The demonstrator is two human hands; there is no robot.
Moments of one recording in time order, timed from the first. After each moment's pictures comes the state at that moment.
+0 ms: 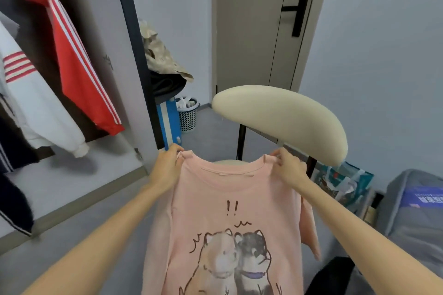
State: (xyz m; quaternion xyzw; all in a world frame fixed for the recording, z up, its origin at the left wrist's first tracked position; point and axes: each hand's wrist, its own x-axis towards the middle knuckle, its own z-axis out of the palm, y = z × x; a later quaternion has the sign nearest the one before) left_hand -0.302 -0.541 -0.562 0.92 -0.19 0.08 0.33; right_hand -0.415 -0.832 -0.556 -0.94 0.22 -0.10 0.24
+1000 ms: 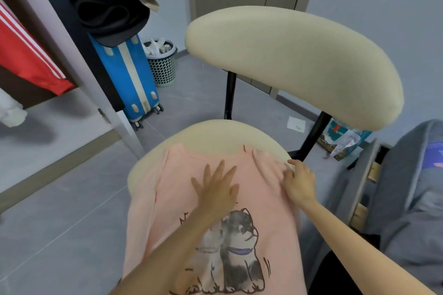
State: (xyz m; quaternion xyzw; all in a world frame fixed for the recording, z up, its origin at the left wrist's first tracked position) left_hand -0.339 -0.682 -0.747 0.93 -0.26 -0.21 0.18; right_hand -0.418 -0.884 -0.751 -0.86 0.38 -0.08 0.32
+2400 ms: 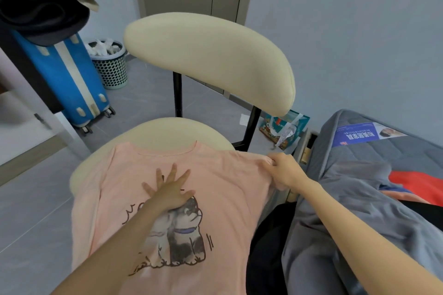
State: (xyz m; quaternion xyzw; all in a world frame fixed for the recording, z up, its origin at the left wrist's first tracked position) left_hand -0.355 -0.689 -0.747 0.91 -0.26 -0.32 0.05; right_hand -0.509 -0.950 -0.663 -0.93 0.30 0.03 0.22
